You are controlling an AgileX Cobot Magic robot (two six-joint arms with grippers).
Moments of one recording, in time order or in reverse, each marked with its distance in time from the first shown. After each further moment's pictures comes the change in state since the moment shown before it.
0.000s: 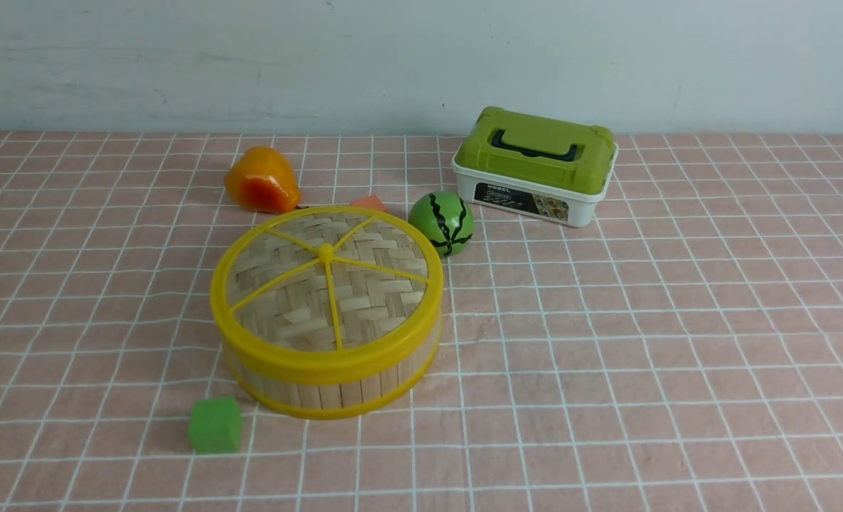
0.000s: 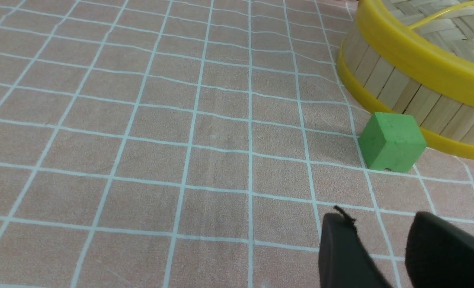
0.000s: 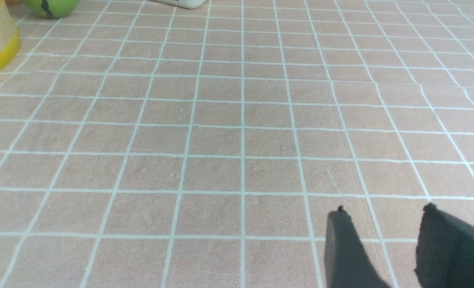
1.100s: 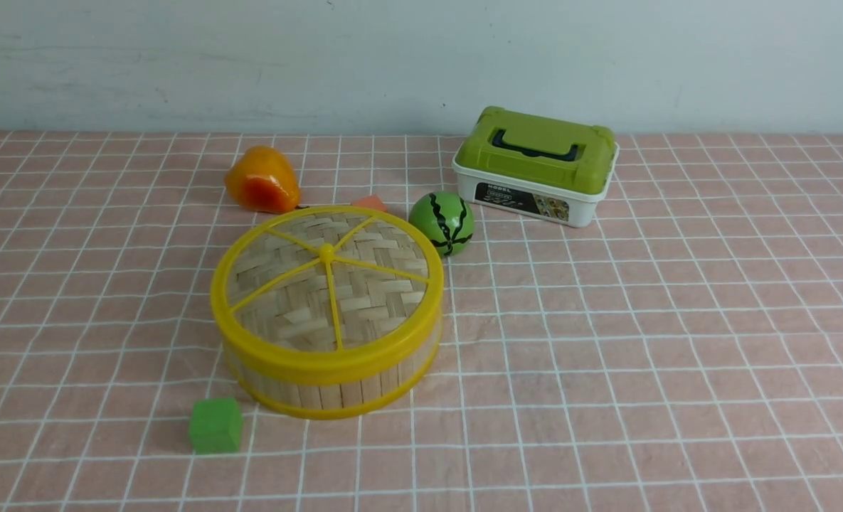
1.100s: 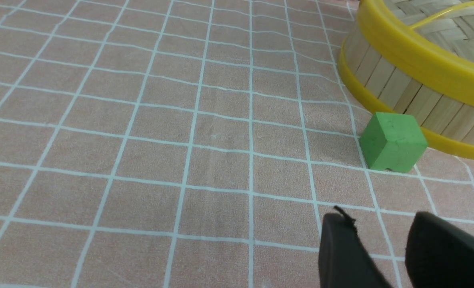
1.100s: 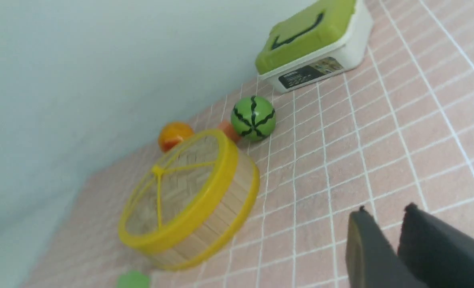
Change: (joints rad) right arm 0.000 0.116 -0.252 0.687 0.113 -0.024; left arm 0.000 0.000 0.000 -0.001 0.000 0.000
